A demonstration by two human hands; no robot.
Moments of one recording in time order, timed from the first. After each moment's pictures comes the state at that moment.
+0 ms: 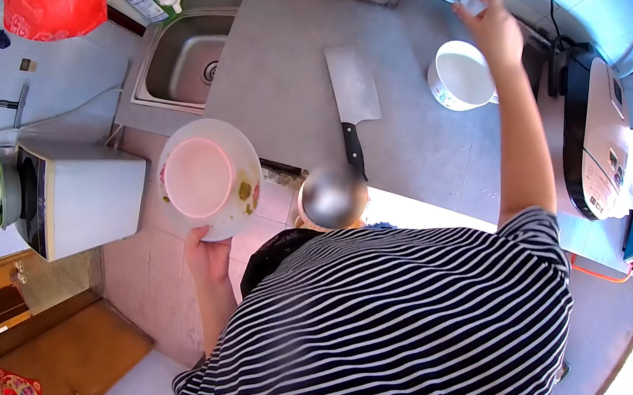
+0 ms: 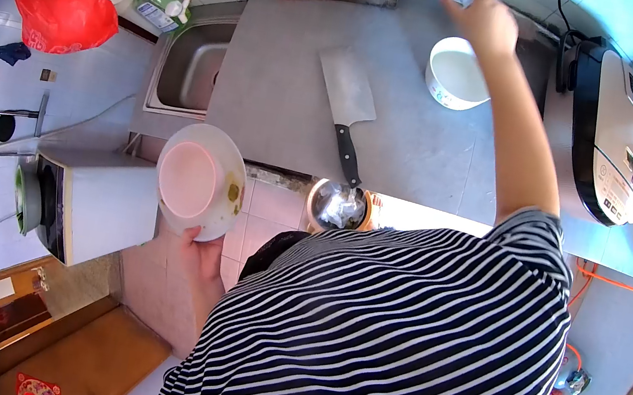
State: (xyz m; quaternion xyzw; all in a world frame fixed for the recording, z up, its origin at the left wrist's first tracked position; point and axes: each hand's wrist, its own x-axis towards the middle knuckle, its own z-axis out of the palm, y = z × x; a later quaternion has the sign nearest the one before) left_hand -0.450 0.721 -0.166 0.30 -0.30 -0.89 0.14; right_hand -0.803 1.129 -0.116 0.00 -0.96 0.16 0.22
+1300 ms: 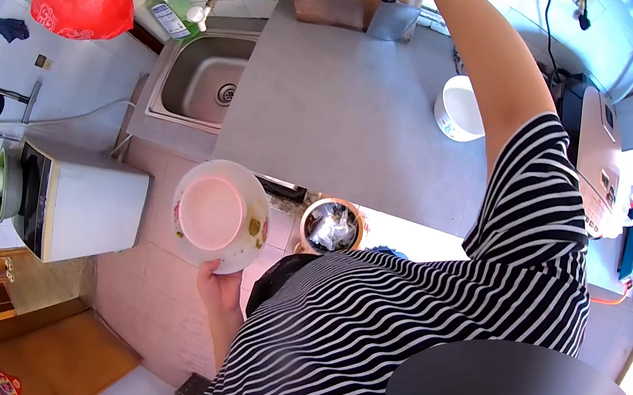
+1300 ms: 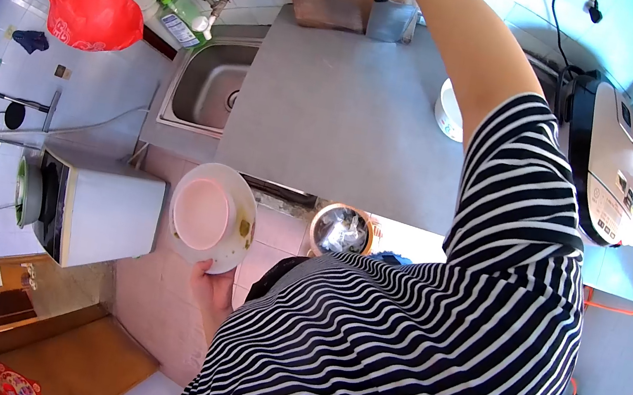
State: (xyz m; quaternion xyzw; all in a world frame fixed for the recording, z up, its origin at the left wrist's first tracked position) left_hand -0.412 0.727 -0.170 0.32 -0.24 -0.90 0.18; right_hand -1.009 0.992 -0.062 -0.04 -0.92 0.26 -0.29
